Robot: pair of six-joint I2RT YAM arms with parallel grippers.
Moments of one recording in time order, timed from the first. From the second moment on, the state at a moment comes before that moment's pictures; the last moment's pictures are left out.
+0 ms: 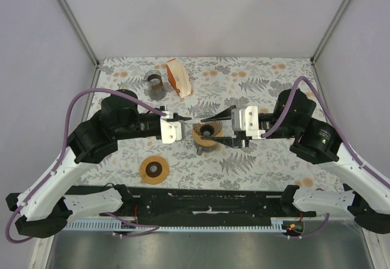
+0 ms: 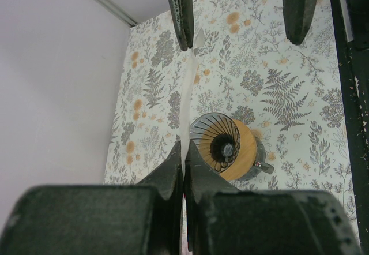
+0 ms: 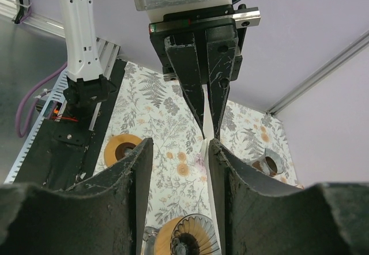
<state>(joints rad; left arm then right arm) -0.88 1.00 1.43 -0.73 0.39 0.77 0.98 1.04 1.43 -0.43 -0.59 -0.50</state>
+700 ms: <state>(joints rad) -0.88 1.00 1.43 -0.73 0.39 0.77 0.98 1.04 1.43 -0.43 -0.60 -0.50</state>
